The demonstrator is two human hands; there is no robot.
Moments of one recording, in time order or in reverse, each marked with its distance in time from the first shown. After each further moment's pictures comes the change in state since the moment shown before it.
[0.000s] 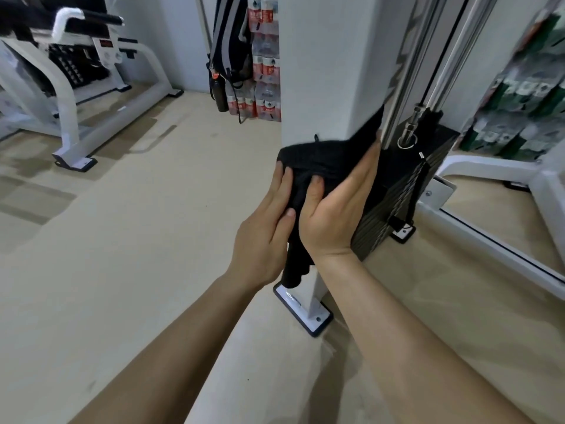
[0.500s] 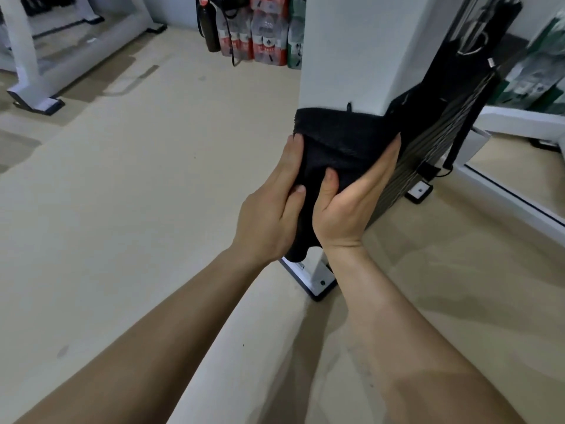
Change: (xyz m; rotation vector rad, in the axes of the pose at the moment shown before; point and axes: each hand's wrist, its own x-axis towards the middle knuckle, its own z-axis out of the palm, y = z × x) left_hand -0.043 -0.081 0.053 -0.010 -0.064 -0.097; right_hand -0.113 0.082 0.019 -0.117 -0.022 -0.014
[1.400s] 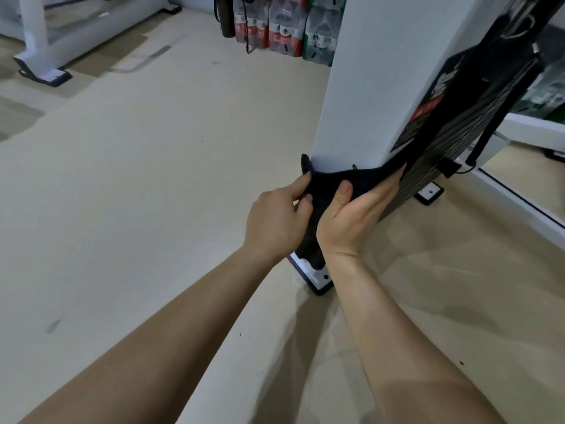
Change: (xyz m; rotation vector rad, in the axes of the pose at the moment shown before) left_hand -0.023 -0.023 0.024 0.093 -0.020 -0.339; right_hand -0.054 0.017 0.008 0.026 -0.027 0.195
